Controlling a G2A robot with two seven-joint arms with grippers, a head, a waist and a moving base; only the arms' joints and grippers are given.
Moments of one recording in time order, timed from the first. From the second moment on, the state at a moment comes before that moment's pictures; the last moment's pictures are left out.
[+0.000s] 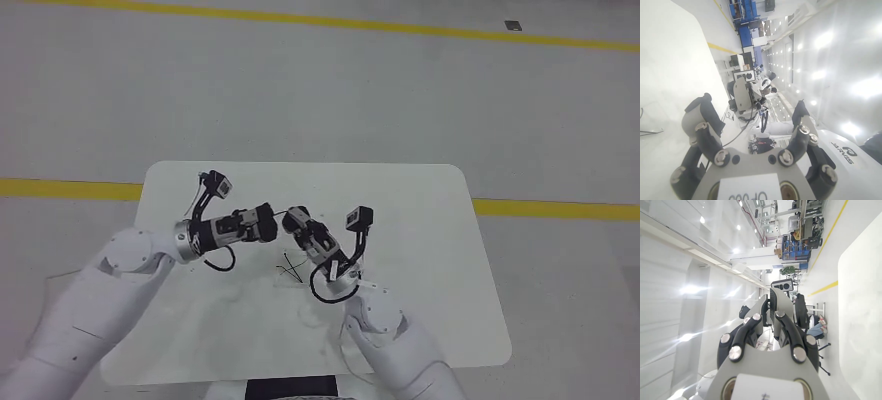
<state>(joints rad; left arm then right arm) 1.31 -1.04 -1.16 -1.56 -0.53 -0.33 -0.94 -1.54 -1.31 1.00 -1.69 0.29 -0.30 0.20</state>
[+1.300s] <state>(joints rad) 1.31 -1.03 -1.16 -1.56 -0.52 -0.30 -0.93 -1.54 -1.32 1.03 -1.64 0.15 -0.26 0.17</state>
